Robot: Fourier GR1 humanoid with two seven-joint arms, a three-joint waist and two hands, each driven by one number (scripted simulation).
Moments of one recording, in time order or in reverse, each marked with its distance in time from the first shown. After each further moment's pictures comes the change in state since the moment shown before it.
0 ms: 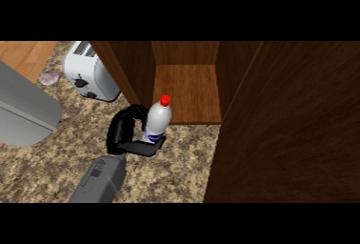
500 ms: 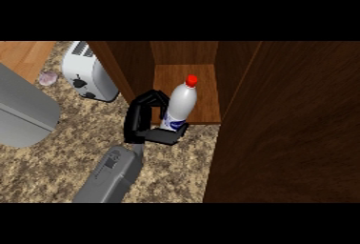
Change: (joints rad) left arm -0.082 -0.005 -0.197 -0.150 0.131 0.246 0.185; right arm 0.060 -0.030 0.007 -0.011 -0.009 -0.003 -0.051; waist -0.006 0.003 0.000
